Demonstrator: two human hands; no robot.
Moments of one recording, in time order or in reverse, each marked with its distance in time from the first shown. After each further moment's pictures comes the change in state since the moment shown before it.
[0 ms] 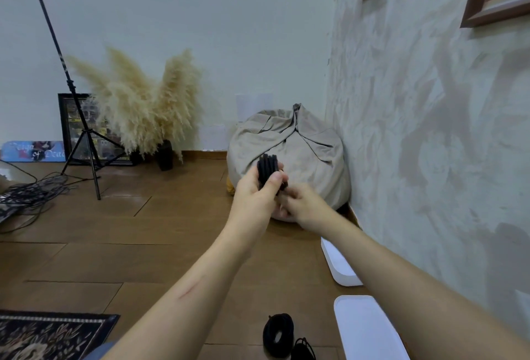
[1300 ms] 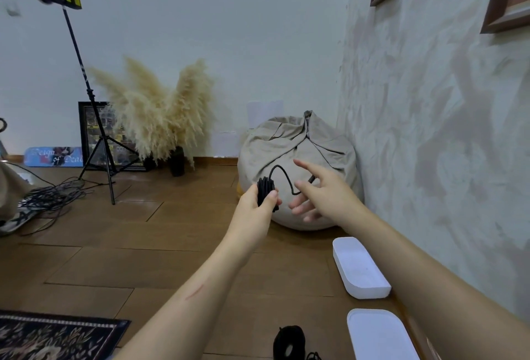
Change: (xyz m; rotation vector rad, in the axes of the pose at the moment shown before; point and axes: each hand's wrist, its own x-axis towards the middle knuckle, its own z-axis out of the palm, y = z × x) left_hand 0.013 -0.028 -0.029 0.307 0.005 -0.070; right_hand -0.003 -0.039 -0.023 0.094 0.155 0.138
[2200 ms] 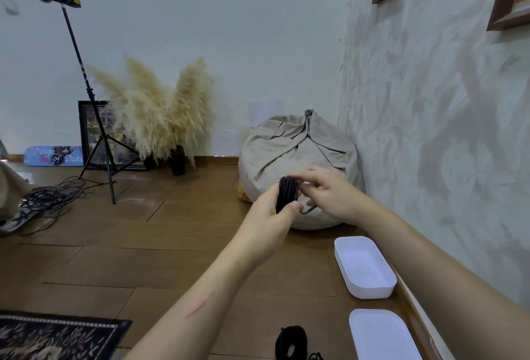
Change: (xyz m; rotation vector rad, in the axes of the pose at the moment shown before) left_hand -0.016 0.023 0.001 0.023 -0.226 0.174; right_hand 0.013 0.002 -0.010 -0.253 -0.189 -0.251
